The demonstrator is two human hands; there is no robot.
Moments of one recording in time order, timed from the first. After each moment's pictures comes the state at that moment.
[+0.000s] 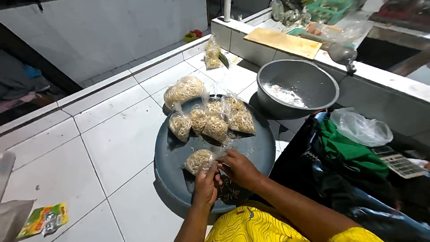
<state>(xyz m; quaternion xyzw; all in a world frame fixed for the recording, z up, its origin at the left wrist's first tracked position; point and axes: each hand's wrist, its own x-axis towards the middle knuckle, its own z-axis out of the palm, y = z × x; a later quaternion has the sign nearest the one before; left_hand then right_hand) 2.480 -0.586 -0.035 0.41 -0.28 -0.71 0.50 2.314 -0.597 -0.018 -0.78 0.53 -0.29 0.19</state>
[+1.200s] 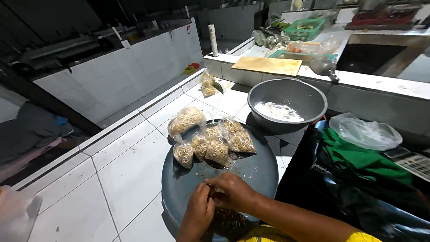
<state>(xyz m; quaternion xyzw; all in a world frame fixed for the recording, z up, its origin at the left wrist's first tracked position) 2.531 -0.612 0.009 0.46 -0.82 -0.26 0.23 2.331 -0.603 0.016 -0.80 0.46 -0.33 0.21</state>
